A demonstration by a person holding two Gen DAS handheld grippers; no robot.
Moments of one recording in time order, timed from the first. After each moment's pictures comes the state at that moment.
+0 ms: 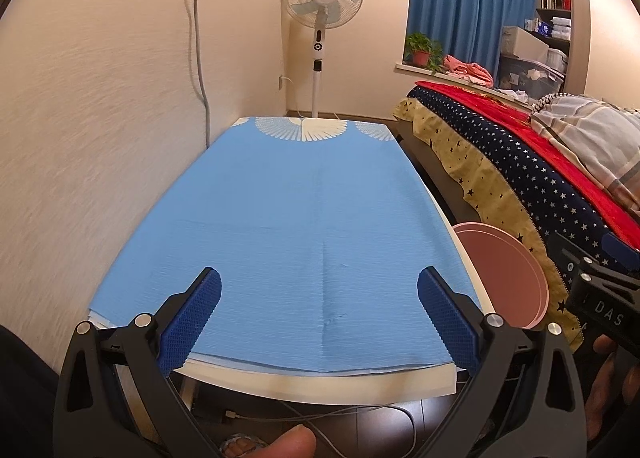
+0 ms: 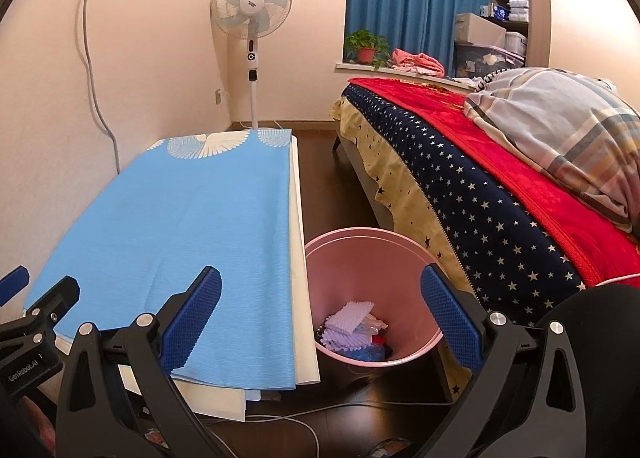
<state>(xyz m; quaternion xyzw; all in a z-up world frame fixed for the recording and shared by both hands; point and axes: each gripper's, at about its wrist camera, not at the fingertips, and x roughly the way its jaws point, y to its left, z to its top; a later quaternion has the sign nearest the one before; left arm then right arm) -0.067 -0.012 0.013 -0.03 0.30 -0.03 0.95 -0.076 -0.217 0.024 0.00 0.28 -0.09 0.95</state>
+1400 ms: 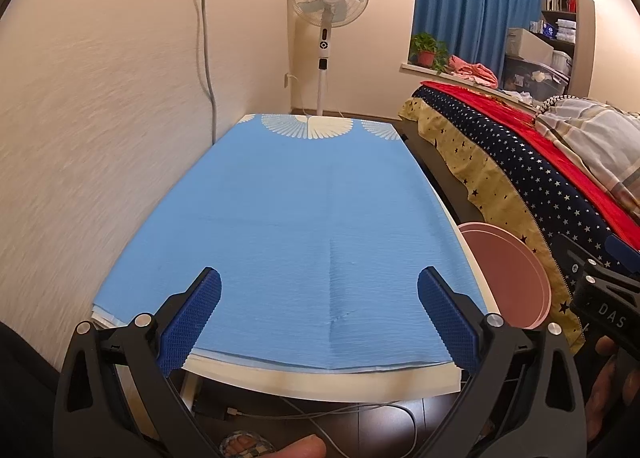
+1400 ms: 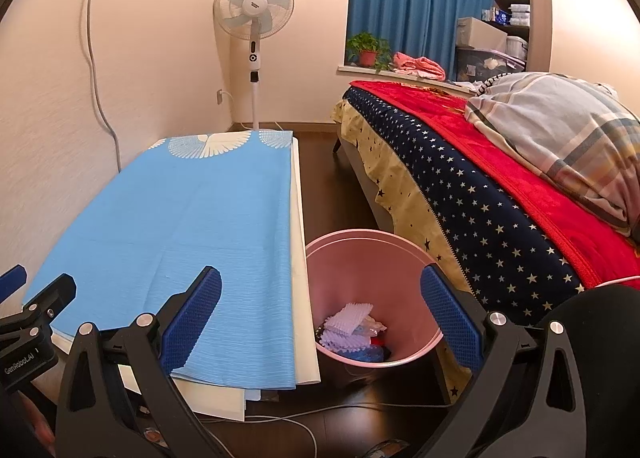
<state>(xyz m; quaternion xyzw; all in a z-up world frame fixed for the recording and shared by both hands) -0.069 -0.007 0.011 -0.03 0.30 -0.02 0.95 -0.076 -0.213 0.024 0.00 0.28 -0.09 0.96</state>
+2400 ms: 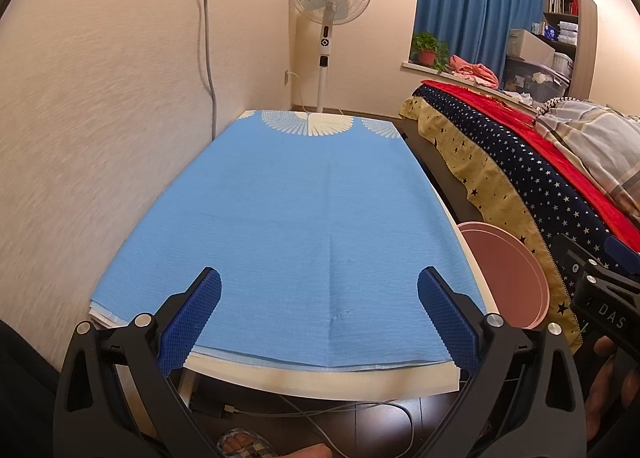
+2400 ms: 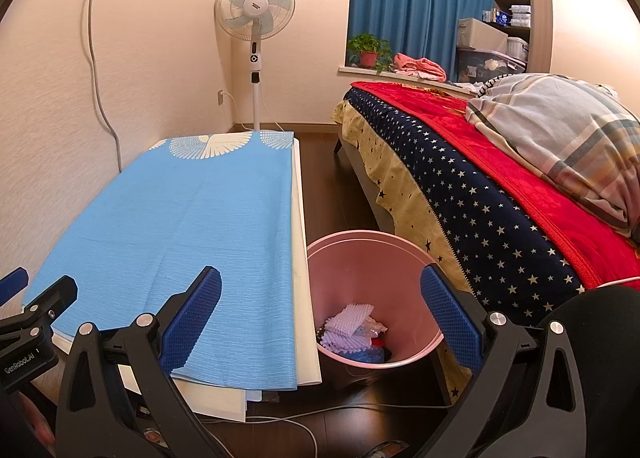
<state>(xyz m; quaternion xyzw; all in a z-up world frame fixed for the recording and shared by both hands) -0.070 -0.007 0.011 -0.04 0.30 -0.02 0.95 -0.076 -0.213 0.023 -0.01 0.28 -0.09 0.96</state>
